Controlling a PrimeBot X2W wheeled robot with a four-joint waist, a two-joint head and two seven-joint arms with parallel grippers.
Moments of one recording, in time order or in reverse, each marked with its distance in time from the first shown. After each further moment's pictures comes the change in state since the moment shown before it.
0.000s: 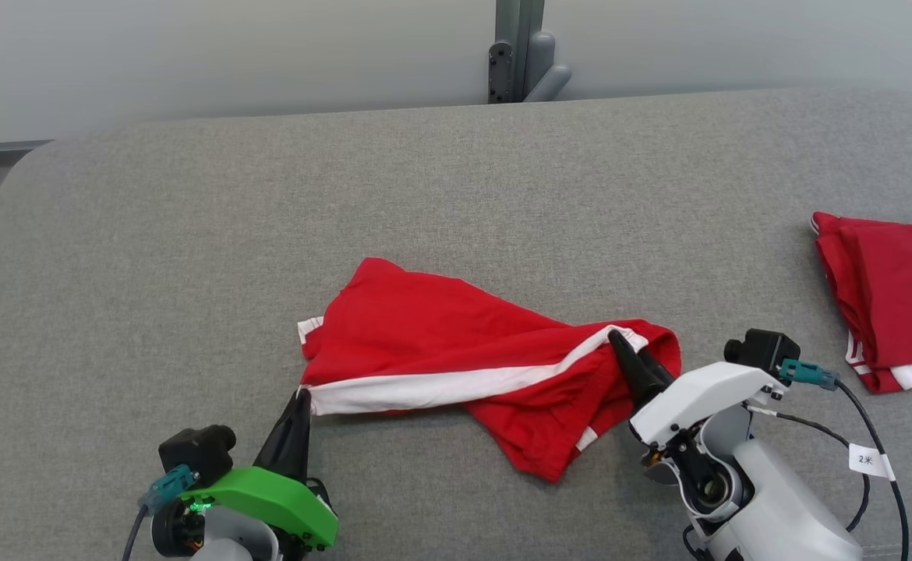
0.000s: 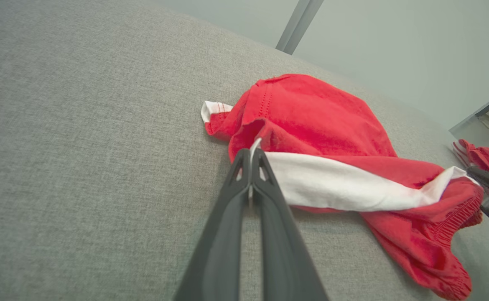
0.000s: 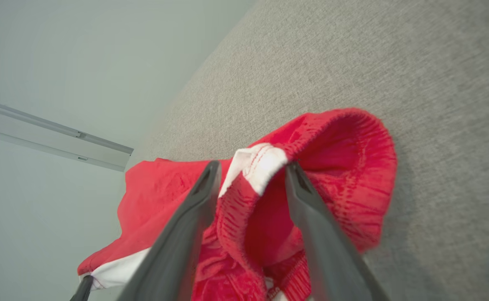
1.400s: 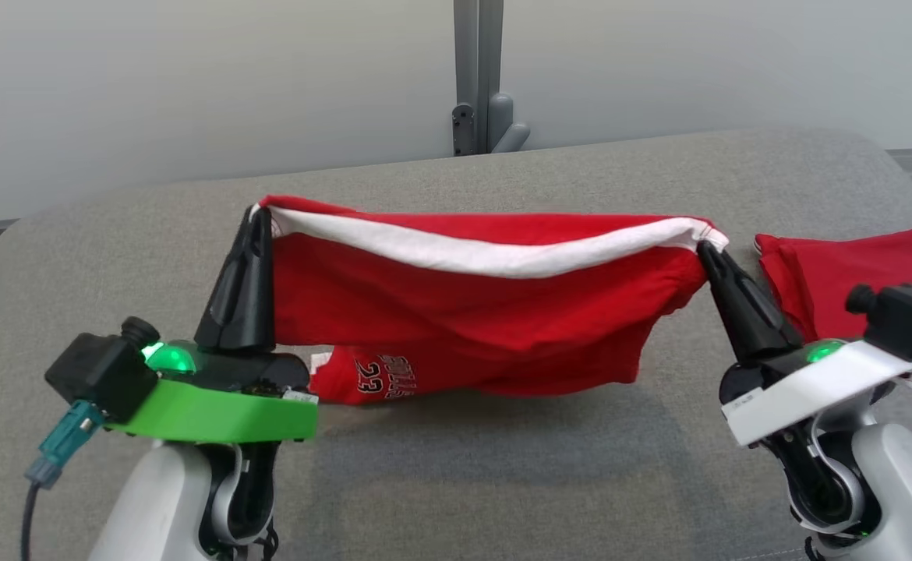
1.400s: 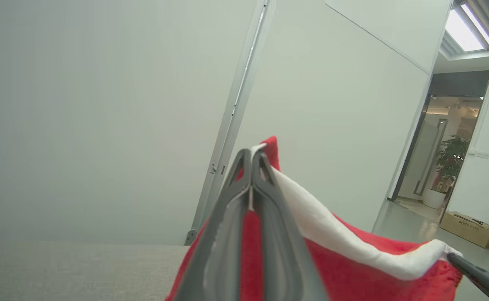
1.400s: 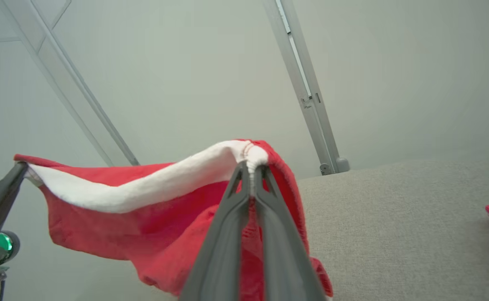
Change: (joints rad) left arm -0.042 -0.002 0.136 -0.528 0.124 0.011 -0.001; right arm 0.177 -0.249 0.003 -0.658 -0.198 0.000 -0.050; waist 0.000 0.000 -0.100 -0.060
